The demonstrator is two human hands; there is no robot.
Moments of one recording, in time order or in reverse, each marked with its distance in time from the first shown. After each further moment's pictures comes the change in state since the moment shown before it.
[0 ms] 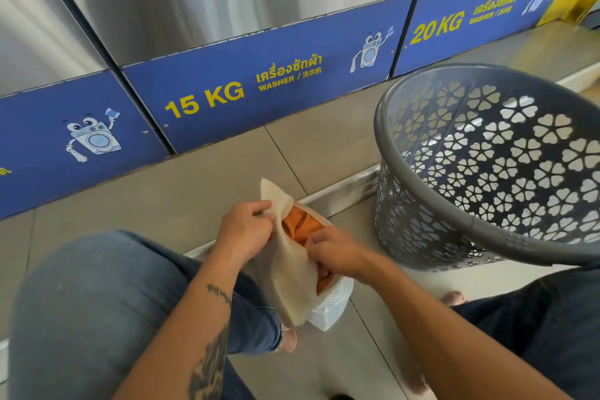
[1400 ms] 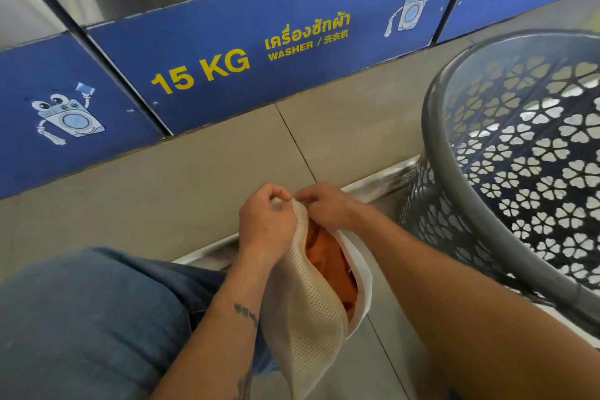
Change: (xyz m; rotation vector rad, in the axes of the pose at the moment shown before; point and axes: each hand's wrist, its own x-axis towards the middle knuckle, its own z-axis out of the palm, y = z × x) left_hand 0.059 0.011 0.042 0.006 0.233 0.049; right_hand 0.142 -0.016 -0.036 -0.164 -0.033 -0.140
